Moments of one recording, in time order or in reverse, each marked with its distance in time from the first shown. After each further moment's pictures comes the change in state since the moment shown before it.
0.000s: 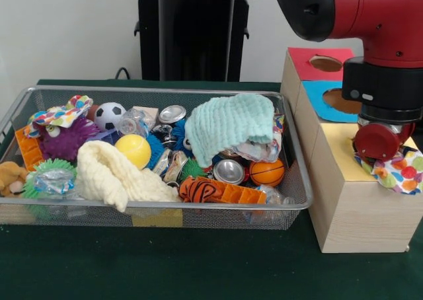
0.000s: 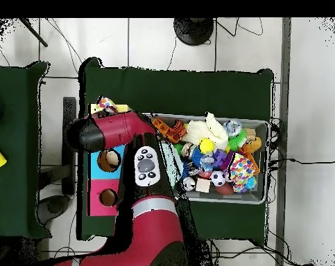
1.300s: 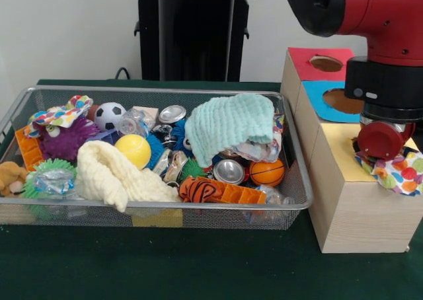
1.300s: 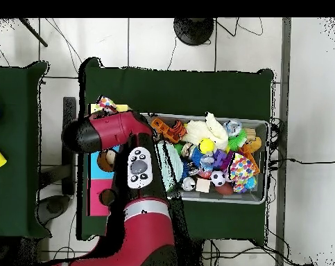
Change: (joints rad) arm 0.034 0.006 -0.041 -0.022 -0.009 -0.004 0.000
